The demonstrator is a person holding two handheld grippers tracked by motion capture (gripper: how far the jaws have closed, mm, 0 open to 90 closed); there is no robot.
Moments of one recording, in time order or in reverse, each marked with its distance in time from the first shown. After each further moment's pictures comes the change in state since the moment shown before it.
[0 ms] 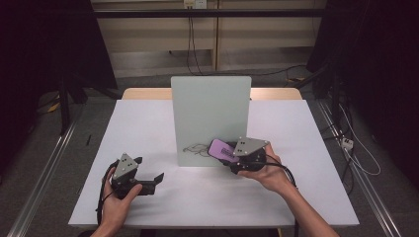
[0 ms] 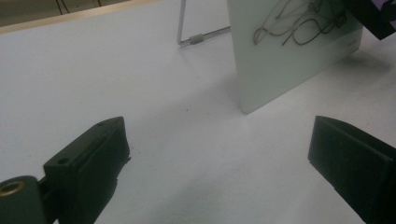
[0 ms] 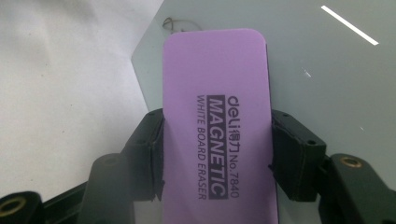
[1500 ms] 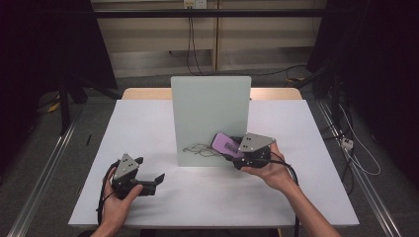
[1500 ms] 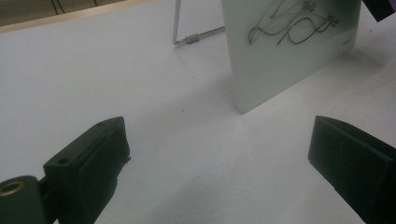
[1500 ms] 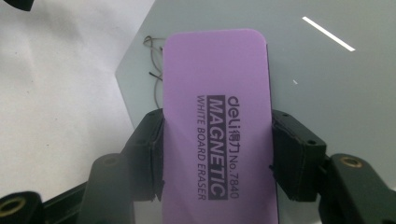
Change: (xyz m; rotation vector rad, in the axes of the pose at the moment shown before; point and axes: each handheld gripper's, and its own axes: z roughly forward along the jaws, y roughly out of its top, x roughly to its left) left arm -0.001 0.000 0.001 0.004 -0.013 0.010; right arm -0.009 0.002 -0.010 -0.053 -0.049 0.017
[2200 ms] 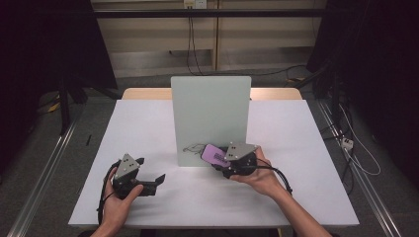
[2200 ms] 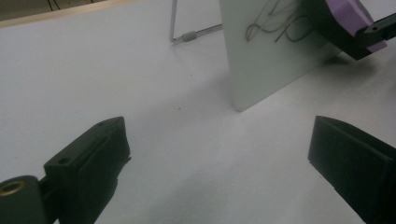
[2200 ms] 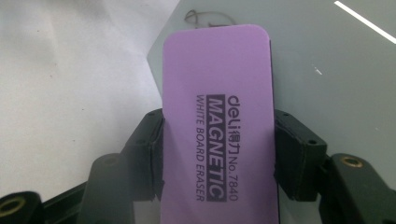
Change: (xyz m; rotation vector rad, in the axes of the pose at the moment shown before) left arm 0.001 -0.001 0.001 0.008 -0.012 -0.001; right arm 0.026 -0.006 0.032 0.056 0.082 -0.009
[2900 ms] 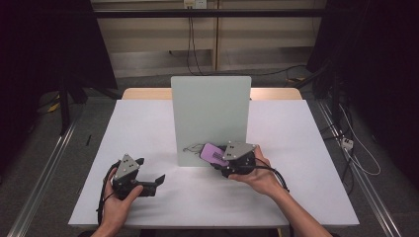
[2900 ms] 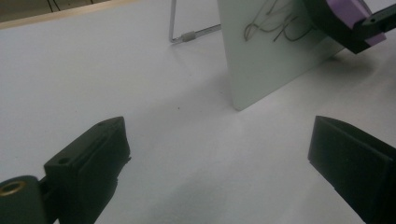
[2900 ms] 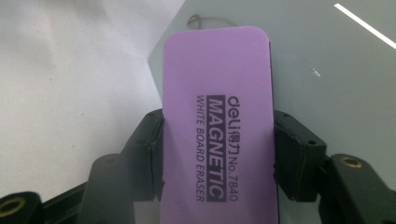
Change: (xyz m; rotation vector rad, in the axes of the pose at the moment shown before) left arm -0.001 0.000 -0.002 -0.003 0.003 0.005; right arm 0.000 0.006 0.000 -0.001 -0.011 -0.013
